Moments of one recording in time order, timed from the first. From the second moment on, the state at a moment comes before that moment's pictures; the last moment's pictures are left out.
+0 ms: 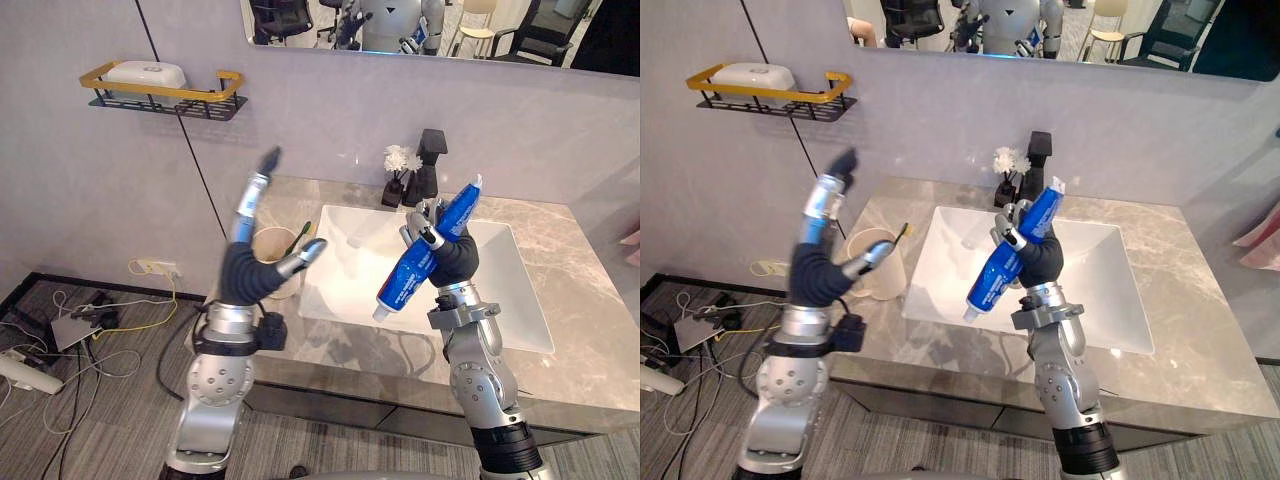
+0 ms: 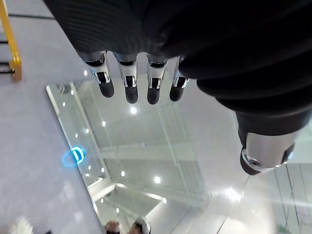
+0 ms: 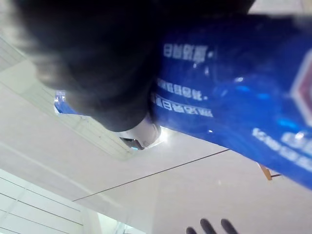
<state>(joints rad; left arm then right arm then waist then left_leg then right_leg) 0.12 0.13 0.02 -0.64 0.23 -0.25 0.18 -0.07 -0.11 0.08 -0.28 0.73 -0.15 0.22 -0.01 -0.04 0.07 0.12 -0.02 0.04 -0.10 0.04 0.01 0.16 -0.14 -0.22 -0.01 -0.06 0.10</state>
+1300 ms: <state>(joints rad) 0.30 -0.01 0.27 0.69 0.13 -0.09 0.09 0.01 -0.10 -0.06 -0.28 0.66 -0.19 0.16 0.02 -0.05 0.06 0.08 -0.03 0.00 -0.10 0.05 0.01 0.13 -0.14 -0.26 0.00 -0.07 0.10</state>
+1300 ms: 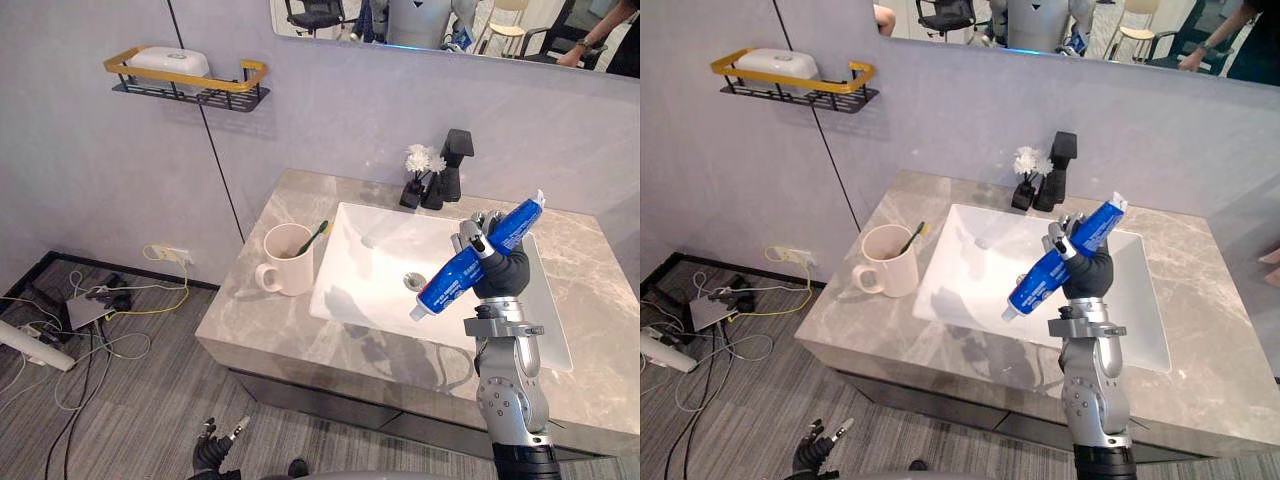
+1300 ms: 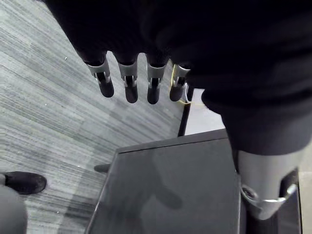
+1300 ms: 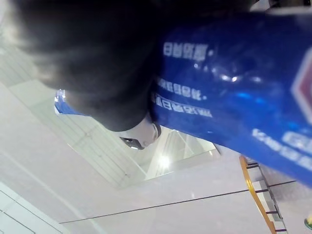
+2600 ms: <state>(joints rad) 0.20 0.07 0.02 0.77 0.15 -0.14 0.14 -0.53 -0.06 0.29 -0.22 -0.12 -0.30 -0.22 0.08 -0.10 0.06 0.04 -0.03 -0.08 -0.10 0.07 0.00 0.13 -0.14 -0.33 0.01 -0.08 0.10</state>
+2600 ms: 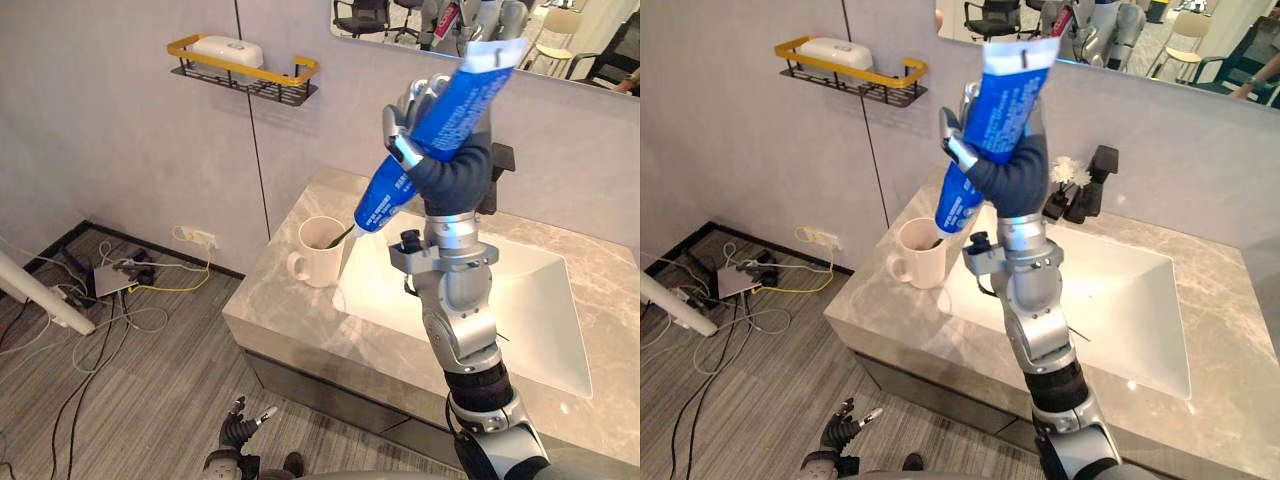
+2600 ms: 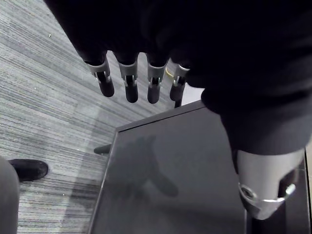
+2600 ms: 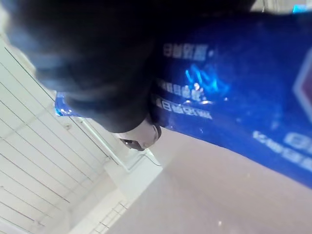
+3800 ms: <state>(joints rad) 0.15 0.09 -0.05 0.78 0.17 -0.16 0.18 -0.70 -0.05 0.29 0.14 -0.48 -0.16 -0.41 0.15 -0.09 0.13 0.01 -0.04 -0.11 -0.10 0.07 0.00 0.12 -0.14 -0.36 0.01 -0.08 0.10</state>
